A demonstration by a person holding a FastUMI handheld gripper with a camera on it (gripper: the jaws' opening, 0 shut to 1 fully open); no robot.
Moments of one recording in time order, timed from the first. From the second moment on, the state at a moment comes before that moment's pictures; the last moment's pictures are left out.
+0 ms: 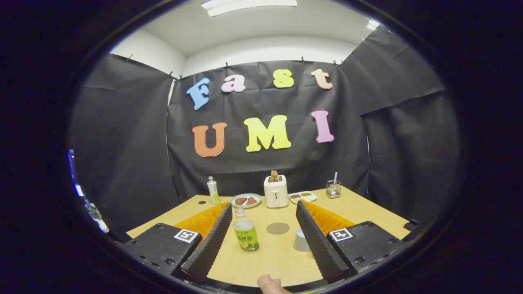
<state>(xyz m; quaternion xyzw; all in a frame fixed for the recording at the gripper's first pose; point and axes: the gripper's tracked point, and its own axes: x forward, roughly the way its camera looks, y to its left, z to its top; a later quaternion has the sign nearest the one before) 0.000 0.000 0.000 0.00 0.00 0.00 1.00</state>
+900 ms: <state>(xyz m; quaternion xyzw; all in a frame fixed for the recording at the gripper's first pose) -0.017 0.020 -0.004 0.00 -0.02 0.03 1.00</state>
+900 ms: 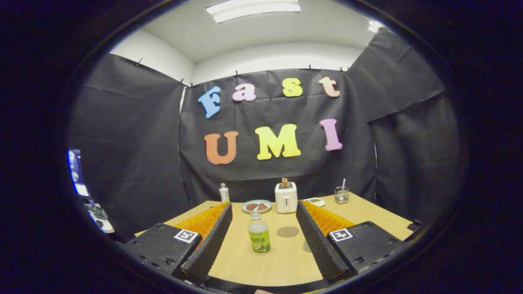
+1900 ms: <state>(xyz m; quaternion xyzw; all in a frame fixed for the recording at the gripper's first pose) 0.088 0.035 -0.122 -0.04 0.07 -0.02 1.00</state>
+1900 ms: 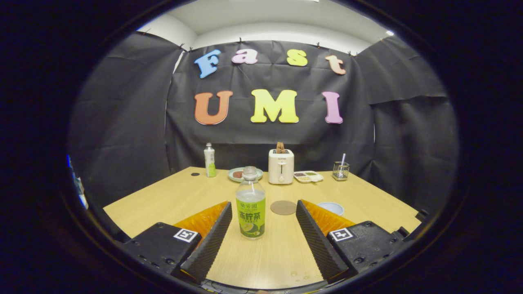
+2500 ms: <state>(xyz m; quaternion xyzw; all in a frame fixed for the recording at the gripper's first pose) 0.157 0.049 -0.159 -0.01 0.08 -0.04 1.00</state>
